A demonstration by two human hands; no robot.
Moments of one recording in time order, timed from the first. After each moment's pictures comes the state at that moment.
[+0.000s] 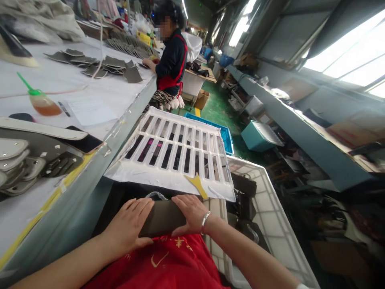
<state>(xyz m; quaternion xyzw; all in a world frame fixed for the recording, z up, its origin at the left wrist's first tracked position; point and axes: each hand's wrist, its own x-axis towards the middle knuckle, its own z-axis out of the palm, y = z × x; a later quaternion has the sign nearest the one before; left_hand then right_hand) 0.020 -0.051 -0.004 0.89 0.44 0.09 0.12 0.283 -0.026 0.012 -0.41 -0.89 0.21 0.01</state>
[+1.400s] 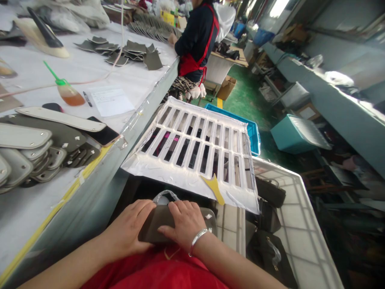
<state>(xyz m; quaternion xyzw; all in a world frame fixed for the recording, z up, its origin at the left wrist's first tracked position) 0.007 -0.042 -0.009 0.85 0.47 0.11 0.22 0.216 -0.017 0.013 -0.49 -0.85 0.20 0.00</state>
